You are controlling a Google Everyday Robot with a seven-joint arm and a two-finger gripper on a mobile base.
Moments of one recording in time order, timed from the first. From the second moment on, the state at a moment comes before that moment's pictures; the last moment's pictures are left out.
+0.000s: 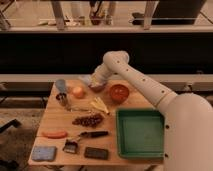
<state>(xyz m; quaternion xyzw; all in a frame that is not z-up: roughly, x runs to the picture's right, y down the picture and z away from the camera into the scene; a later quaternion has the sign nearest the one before) -0.067 -0.041 0.853 -0.18 -0.29 -0.08 0.94</state>
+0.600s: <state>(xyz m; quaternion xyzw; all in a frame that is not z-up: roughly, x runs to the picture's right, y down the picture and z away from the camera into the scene) -0.057 -0.068 0.926 -0.10 -0.28 -0.10 0.95</state>
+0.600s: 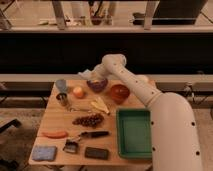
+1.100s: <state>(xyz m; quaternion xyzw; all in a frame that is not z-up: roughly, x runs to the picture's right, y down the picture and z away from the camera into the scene) -0.035 -0.052 0.941 -0.09 -0.26 -0.06 0.96</state>
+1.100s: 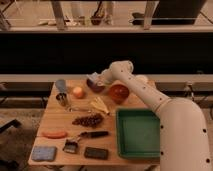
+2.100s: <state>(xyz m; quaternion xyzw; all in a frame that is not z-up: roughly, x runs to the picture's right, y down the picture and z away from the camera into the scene) -0.065 -0.076 0.929 -0.08 -0.23 -0.07 0.97</state>
